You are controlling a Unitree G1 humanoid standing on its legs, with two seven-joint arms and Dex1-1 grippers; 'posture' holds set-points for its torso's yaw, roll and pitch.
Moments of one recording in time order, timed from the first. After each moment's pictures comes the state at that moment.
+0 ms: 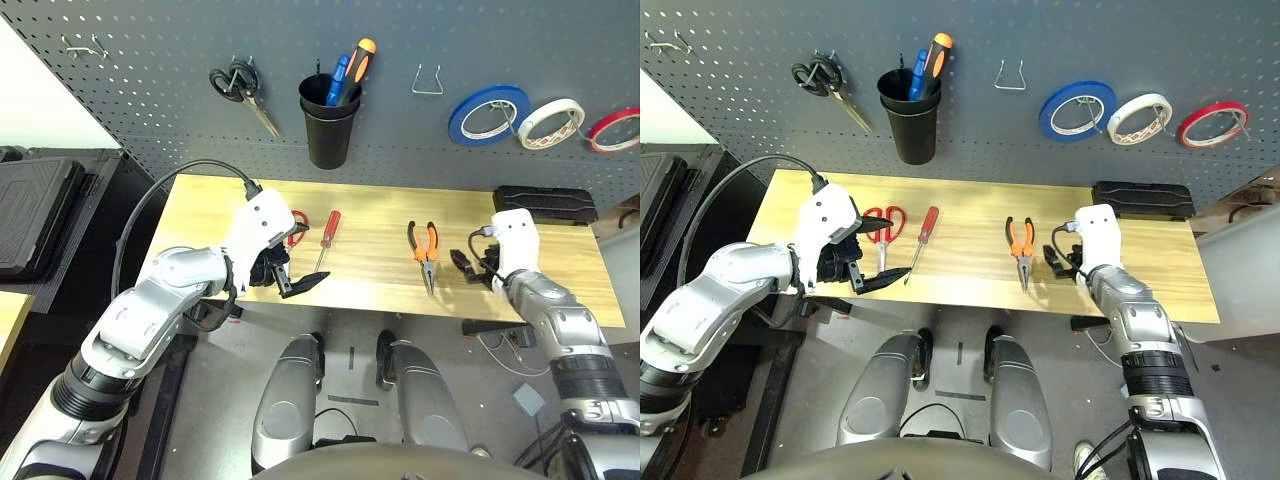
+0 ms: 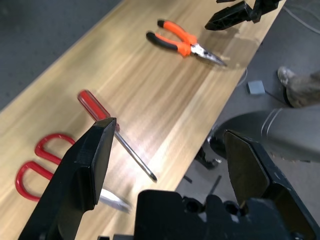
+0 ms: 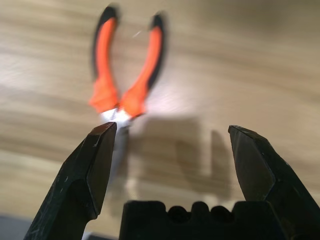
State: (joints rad) left arm -0.26 0.78 -0.24 -0.52 -0.29 0.71 -0.74; right arm -0.30 -0.32 -0.09 0.18 0.21 0.83 0.26
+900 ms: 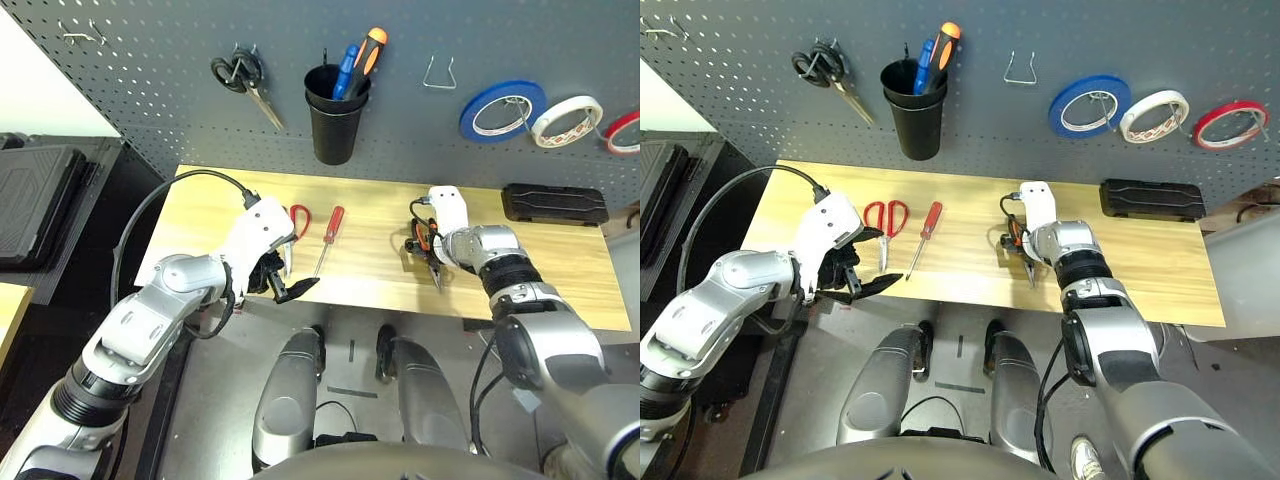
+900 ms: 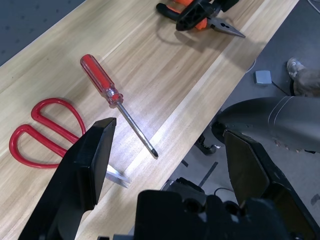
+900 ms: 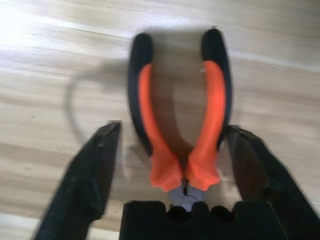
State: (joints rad) left arm -0.24 0.77 -0.23 -0.54 -0.27 0.78 -0.71; right arm -0.82 -0.20 -0.10 1.00 0.11 0.71 0.14
